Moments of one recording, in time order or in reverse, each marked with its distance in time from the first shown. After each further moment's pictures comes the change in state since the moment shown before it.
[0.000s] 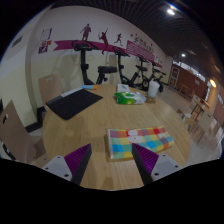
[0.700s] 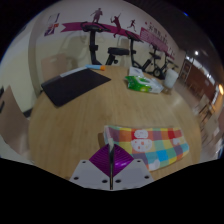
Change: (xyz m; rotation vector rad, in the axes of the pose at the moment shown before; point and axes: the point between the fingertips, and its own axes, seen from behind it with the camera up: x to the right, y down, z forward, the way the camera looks) arm -0.011 0.030 0.100 -0.175 -0.075 -0.101
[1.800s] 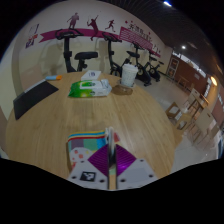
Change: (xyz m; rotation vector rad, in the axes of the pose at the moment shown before) arm 0.255 -0.019 0.014 0.026 0.100 0.086
